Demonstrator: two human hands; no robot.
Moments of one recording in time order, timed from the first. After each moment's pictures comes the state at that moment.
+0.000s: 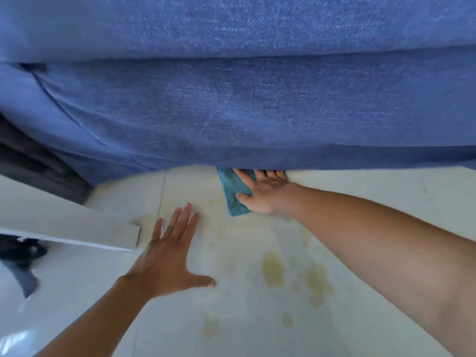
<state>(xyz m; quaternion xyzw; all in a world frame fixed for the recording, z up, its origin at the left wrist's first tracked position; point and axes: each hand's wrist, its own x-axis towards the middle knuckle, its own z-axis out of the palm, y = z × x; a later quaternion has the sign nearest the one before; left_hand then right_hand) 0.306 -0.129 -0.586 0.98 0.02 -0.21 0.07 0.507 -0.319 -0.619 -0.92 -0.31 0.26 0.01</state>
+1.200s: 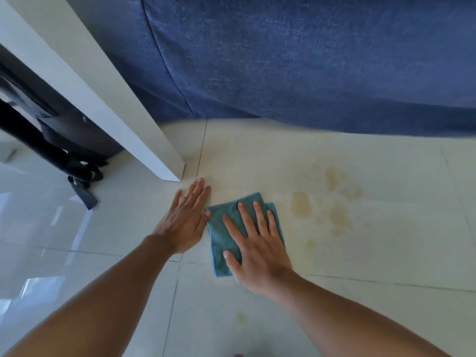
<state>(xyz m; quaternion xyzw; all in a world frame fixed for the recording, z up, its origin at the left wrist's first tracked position) 0.201 -0.085 -0.615 0.98 0.02 -0.14 0.14 0.218 -0.307 -0.626 -0.91 -0.36 0.16 0.13</state>
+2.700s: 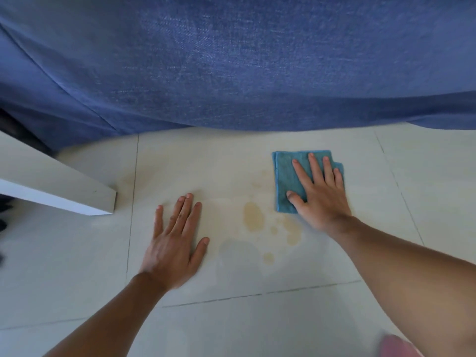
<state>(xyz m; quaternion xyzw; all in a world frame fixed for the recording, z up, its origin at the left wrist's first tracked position) 0.241 -0.165 -0.637 0.99 -0.05 -0.07 0.09 0.389 -0.479 -0.635 -0.99 -0.10 0.12 0.03</state>
